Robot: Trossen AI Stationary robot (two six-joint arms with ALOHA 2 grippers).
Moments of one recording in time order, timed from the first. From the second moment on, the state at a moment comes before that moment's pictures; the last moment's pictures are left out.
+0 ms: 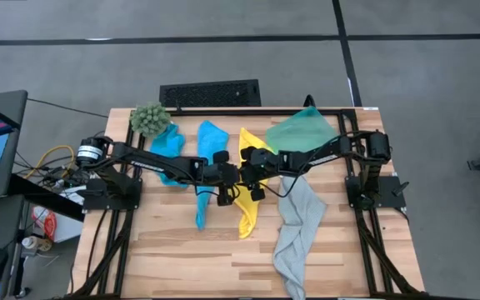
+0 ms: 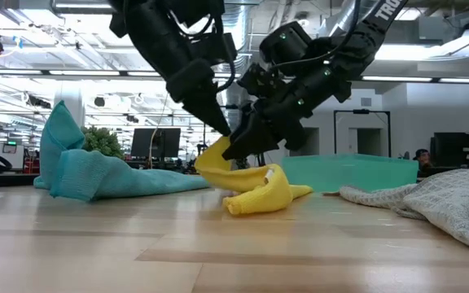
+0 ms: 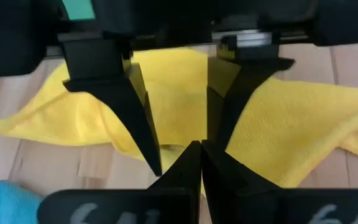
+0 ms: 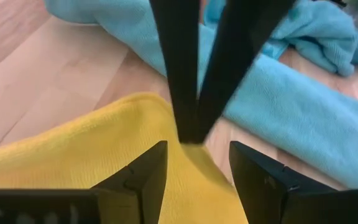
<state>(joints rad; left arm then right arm) -0.03 1.67 1.05 -0.23 -0.25 0.04 -0.10 1.87 0.95 0.28 -0.14 -0.47</state>
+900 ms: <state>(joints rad) -0.05 1.49 1.05 -0.42 -0.32 -0.04 -0.08 1.76 0.96 0.16 0.05 -0.33</state>
